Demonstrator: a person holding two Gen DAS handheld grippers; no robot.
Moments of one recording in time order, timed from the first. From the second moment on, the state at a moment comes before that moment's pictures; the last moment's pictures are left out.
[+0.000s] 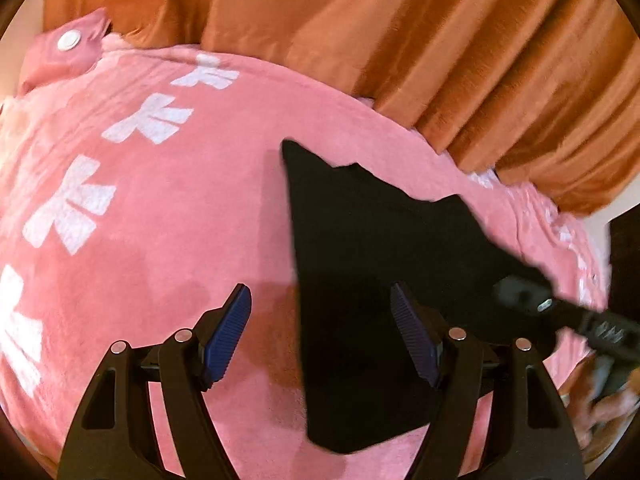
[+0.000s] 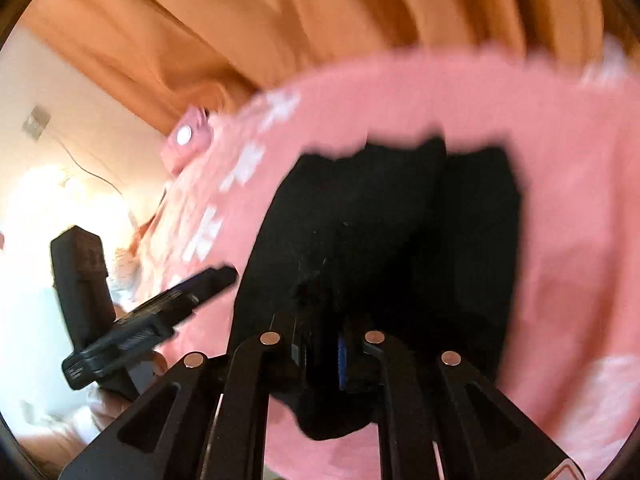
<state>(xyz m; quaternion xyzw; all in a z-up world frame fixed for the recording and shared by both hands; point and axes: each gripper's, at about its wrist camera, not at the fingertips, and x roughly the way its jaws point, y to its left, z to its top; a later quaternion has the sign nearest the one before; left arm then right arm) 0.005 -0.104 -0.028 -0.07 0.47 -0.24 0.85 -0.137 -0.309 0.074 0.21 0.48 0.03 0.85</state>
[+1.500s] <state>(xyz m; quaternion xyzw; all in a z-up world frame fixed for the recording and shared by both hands) 0.008 -0.115 -0.068 0.01 0.49 -0.22 0.84 -0.139 -0.340 0.056 0.12 0.52 -0.11 0.84</state>
